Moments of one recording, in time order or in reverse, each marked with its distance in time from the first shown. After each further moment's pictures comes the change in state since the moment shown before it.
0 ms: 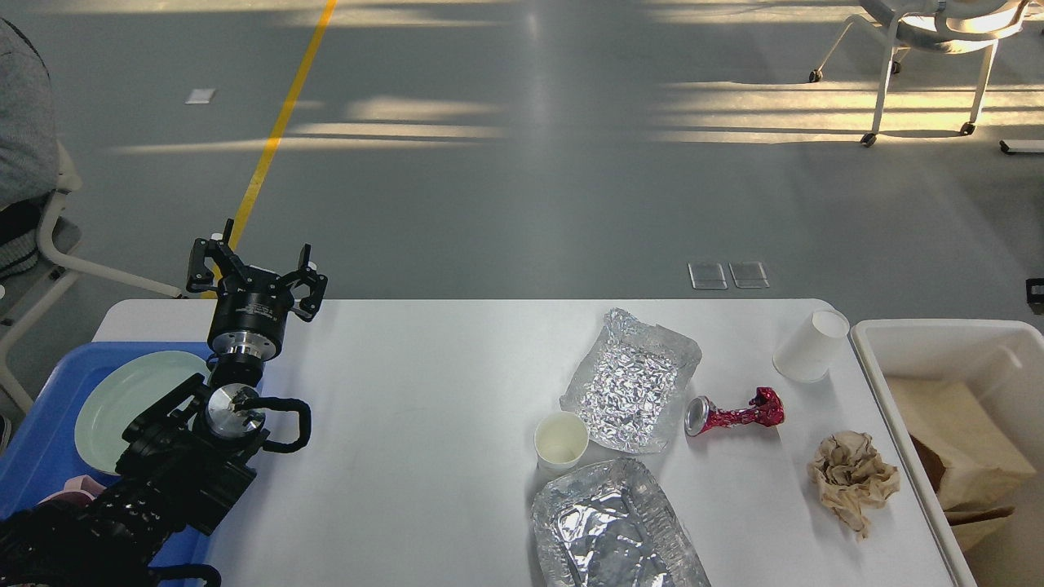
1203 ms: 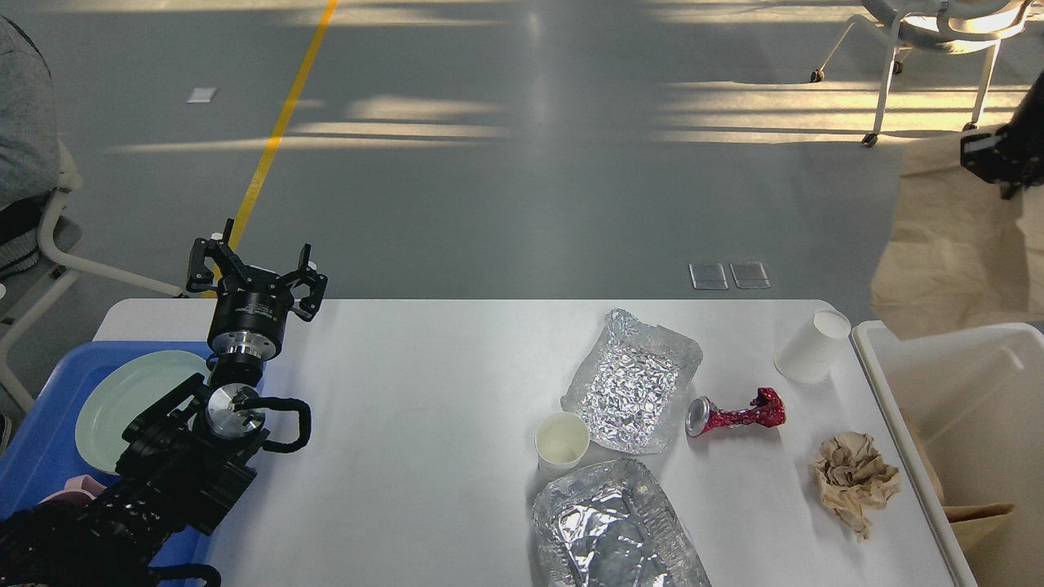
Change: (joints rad) left arm 0.000 0.000 0.000 0.000 0.000 0.000 0.000; right arm 0.309 0.078 0.058 -0.001 -0.021 0.341 0.000
